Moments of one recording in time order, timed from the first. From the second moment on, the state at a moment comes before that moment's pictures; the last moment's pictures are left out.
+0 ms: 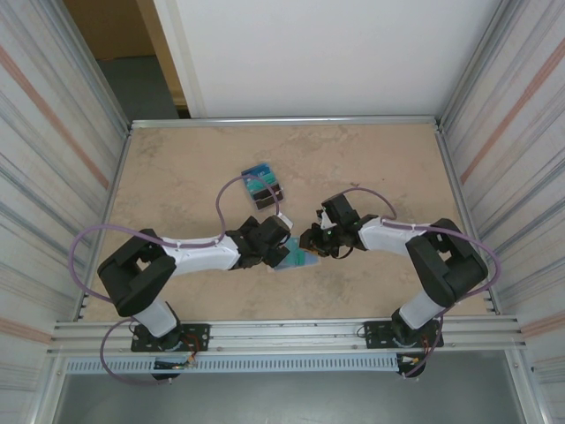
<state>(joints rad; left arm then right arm) -0.94 1.62 0.81 -0.20 -0.44 0.00 0.59 1.60 0.72 -0.14 -0.47 0.87</state>
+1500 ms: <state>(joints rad) -0.94 1.62 0.81 -0.22 -0.44 -0.03 0.63 1.62 0.72 -0.14 -0.41 0.91</state>
